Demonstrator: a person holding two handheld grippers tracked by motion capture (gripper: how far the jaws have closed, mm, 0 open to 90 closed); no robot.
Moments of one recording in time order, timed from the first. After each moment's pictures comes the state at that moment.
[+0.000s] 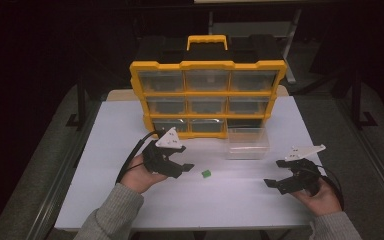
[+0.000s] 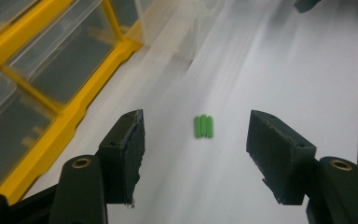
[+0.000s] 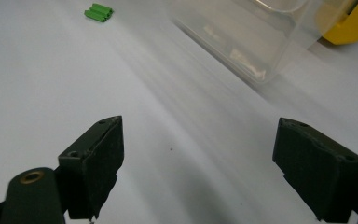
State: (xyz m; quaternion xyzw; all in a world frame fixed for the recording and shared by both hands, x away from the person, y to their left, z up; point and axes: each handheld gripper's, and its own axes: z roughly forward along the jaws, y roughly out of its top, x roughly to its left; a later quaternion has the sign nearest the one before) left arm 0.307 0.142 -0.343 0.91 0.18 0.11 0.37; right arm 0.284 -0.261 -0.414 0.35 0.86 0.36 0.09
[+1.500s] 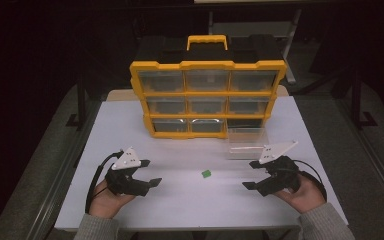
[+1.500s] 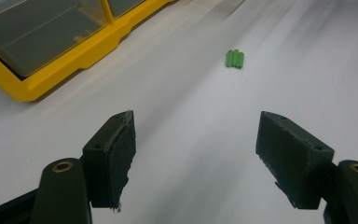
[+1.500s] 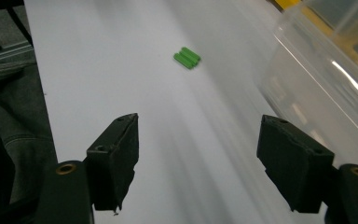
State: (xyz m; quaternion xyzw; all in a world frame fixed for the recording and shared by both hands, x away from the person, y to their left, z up) left arm 0.269 0.228 -0.377 0.87 0.27 0.14 0.39; right arm 0.278 -0.194 -0.373 0.23 0.90 0.36 0.06
